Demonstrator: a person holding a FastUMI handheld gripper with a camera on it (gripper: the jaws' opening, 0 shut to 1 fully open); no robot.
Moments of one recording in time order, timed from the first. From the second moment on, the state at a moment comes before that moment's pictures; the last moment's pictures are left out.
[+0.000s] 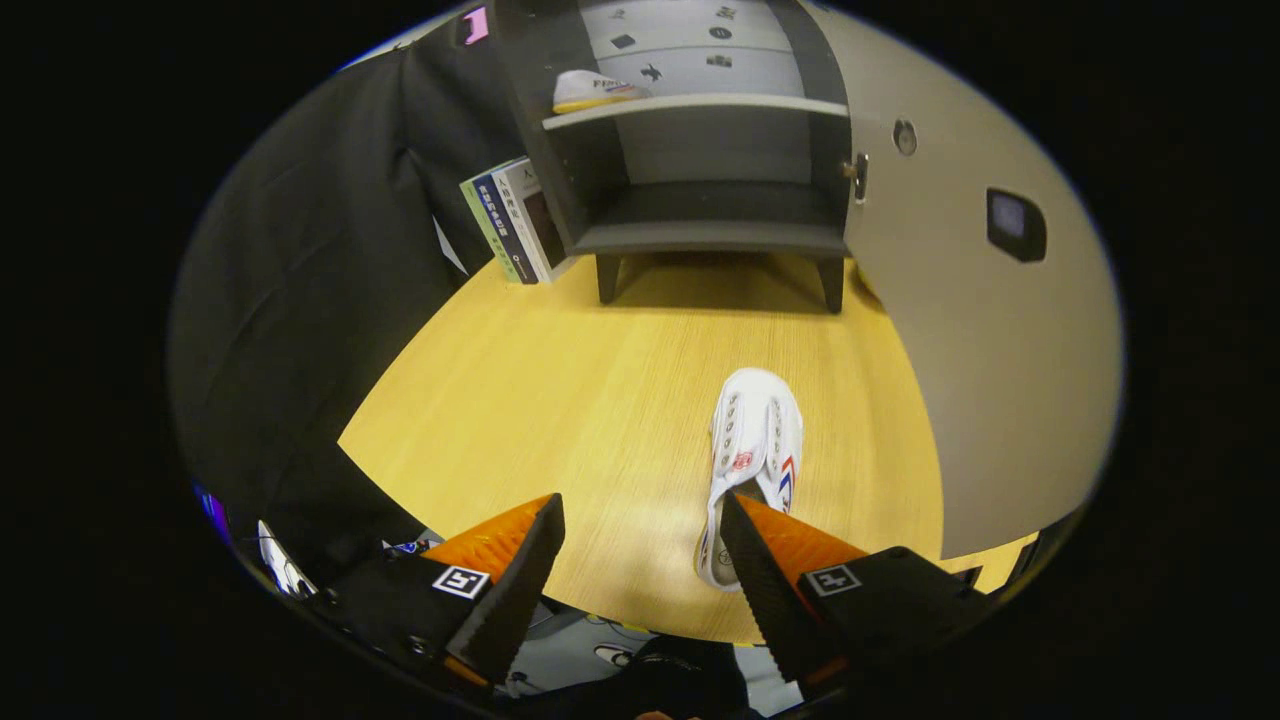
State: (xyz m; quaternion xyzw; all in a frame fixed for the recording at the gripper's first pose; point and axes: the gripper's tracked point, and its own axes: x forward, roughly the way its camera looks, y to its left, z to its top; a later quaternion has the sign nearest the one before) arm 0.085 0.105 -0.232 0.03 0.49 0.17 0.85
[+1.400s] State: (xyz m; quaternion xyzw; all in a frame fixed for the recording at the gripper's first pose) arm 0.147 0.070 -0.306 -0.10 0.46 0.12 0.87
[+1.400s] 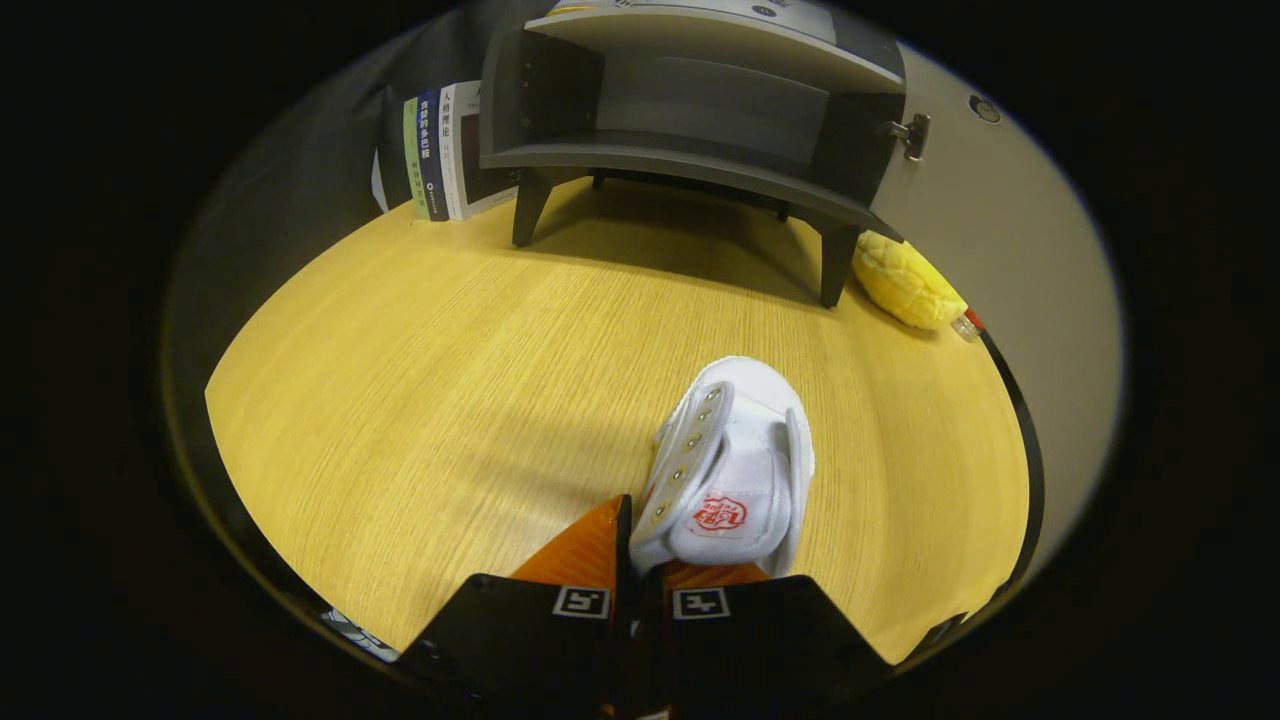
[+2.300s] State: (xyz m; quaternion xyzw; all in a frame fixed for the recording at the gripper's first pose) arm 0.180 0.062 -0.237 -0.10 0.38 0.12 0.91
